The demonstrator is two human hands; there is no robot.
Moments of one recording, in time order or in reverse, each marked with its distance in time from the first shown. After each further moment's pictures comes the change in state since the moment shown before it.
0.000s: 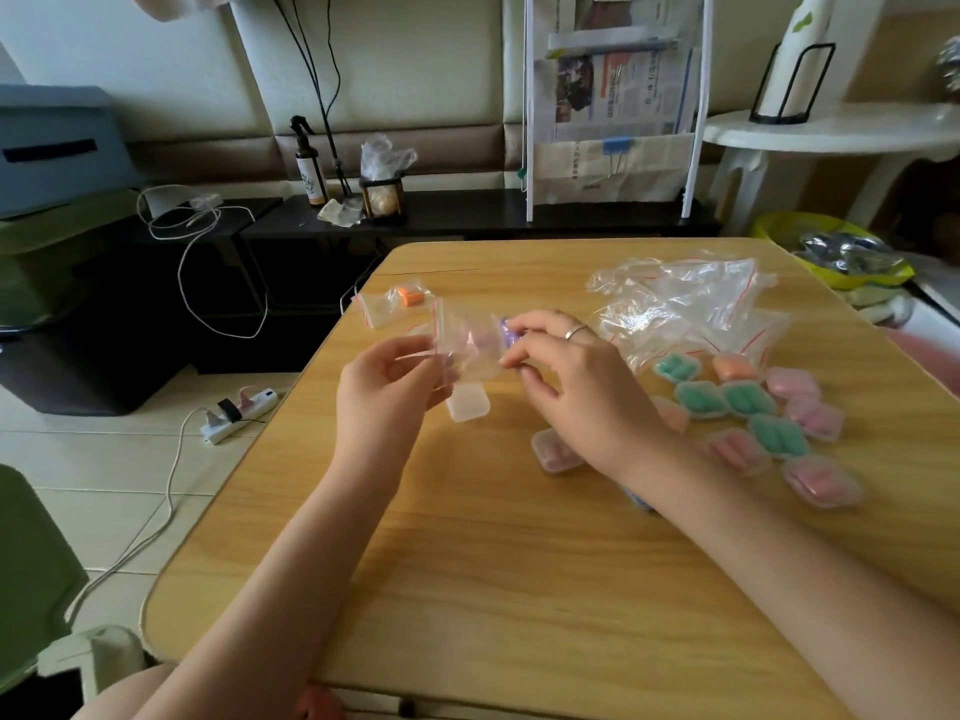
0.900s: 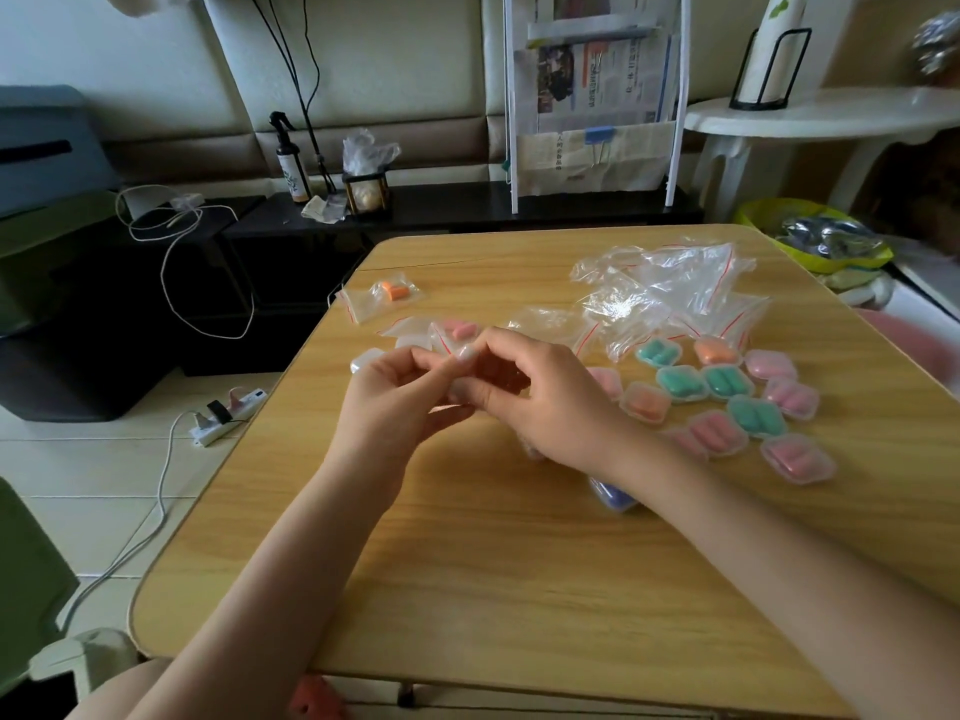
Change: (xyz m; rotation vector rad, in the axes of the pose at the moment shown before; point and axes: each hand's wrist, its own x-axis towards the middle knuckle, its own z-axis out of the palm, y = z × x) left_hand -0.018 0.005 0.004 -0.157 -0.294 -0.083; right_hand -0.006 -0.027 -0.007 0.448 -0.253 0.194
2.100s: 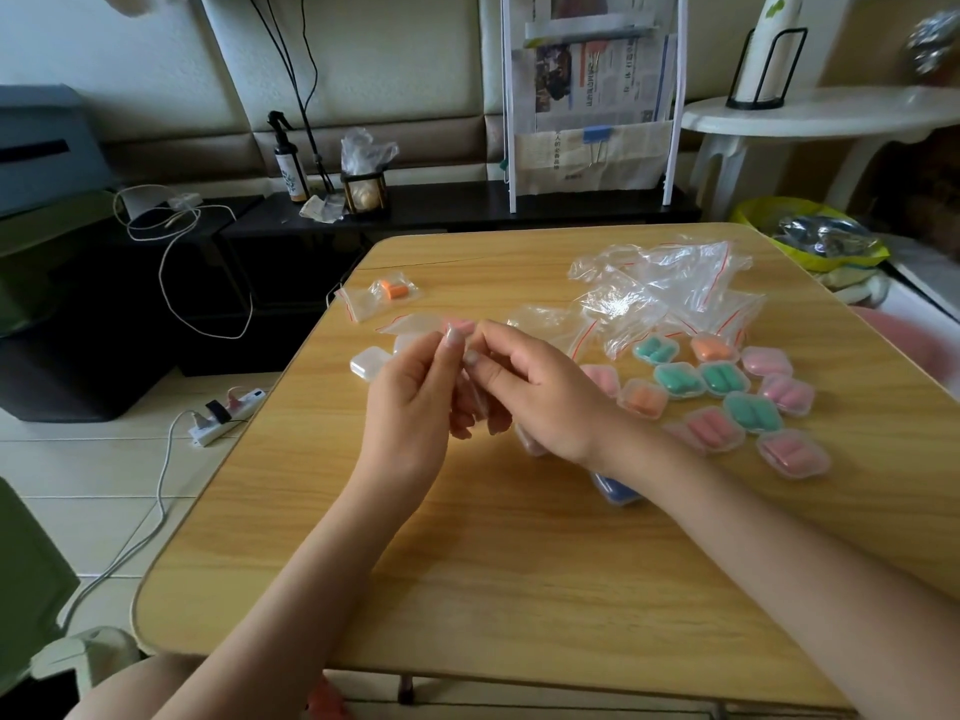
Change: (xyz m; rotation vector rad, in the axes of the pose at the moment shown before) left_hand -0.010 -0.004 0.015 0.323 0.029 0.325; right_hand -0.001 -0.006 0.001 0.231 -0.059 0.071
